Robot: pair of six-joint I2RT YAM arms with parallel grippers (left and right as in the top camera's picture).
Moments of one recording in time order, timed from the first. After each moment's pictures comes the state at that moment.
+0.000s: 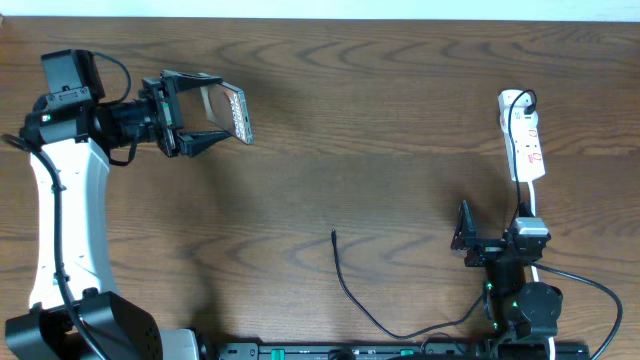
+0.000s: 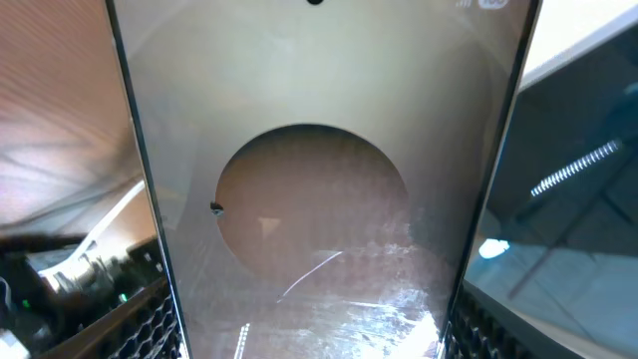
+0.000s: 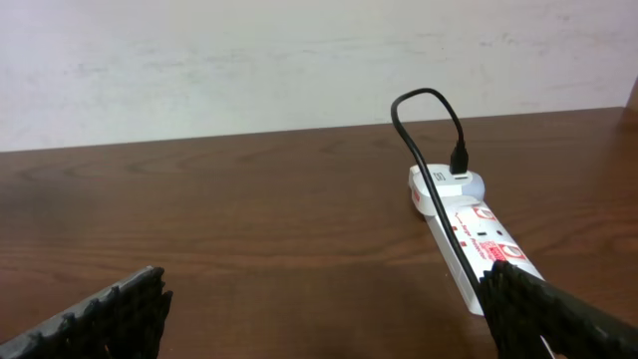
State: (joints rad) left arm 0.27 1.56 1.43 -0.95 1.19 -1.24; right arm 0.01 0.01 0.01 -0.07 -0.01 0.09
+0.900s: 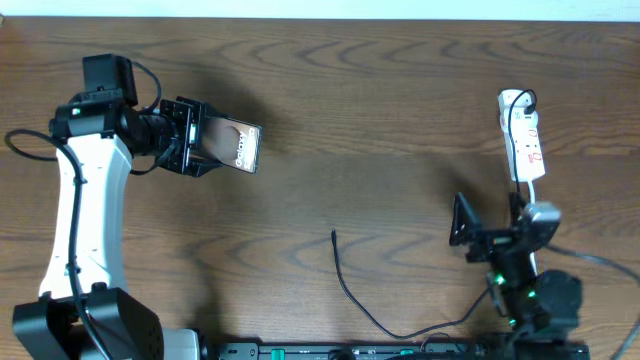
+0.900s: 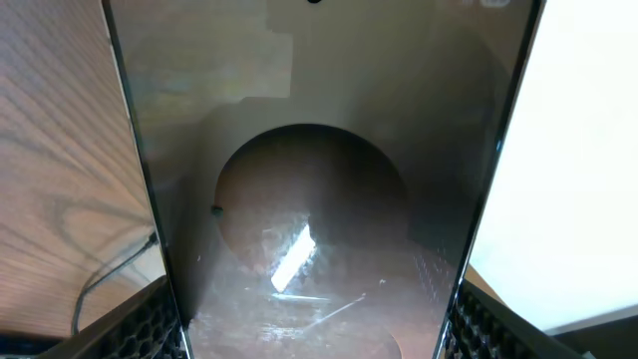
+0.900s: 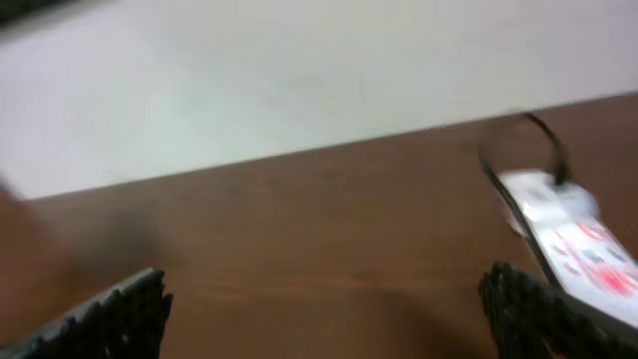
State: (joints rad) left arm 0.16 1.58 1.41 -1.07 0.66 -1.17; right arm 0.01 0.27 0.28 -0.12 -0.19 0.28
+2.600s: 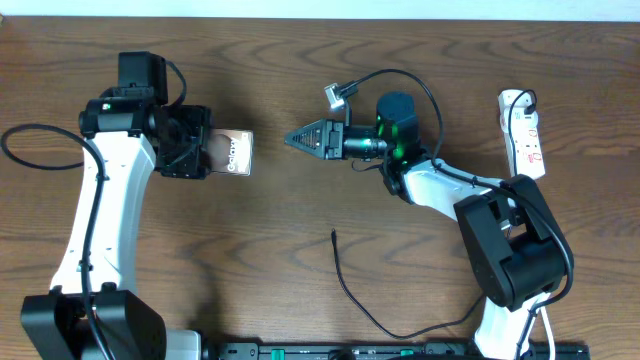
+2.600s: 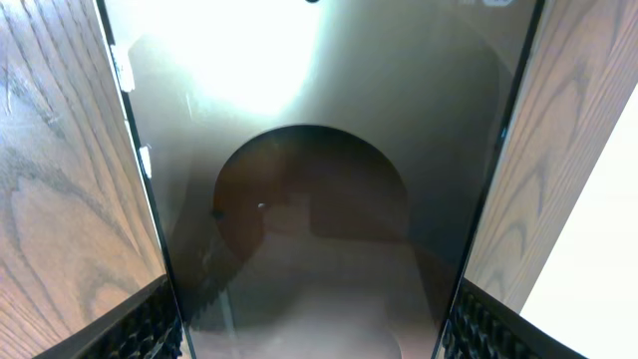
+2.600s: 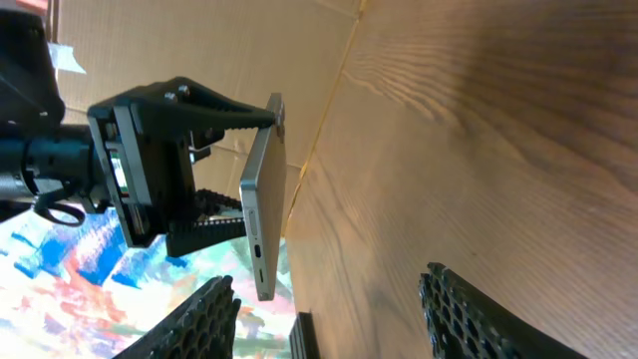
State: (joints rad) left arm 0.04 1.58 1.41 -1.07 0.22 -1.44; right arm 0.46 1.98 1.04 0.75 -1.01 1.02
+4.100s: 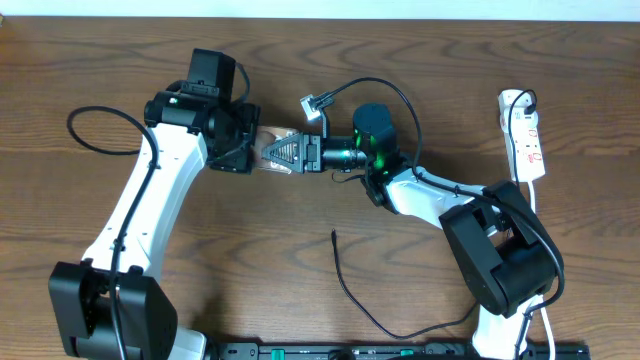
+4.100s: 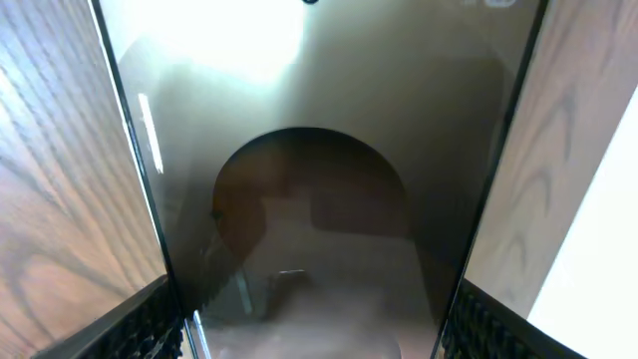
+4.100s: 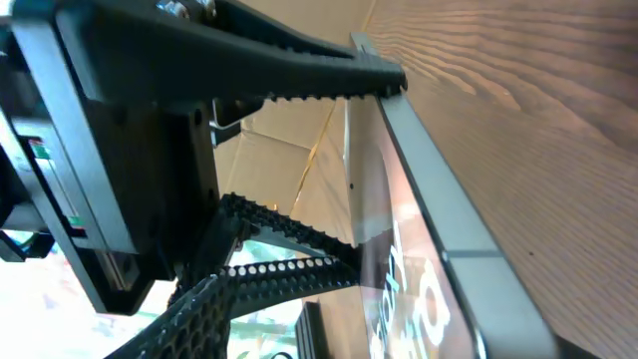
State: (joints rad) left arm -0.18 1.65 1.41 -0.96 0.17 -1.59; right arm 0.56 1.98 1.04 0.78 -0.96 1.02
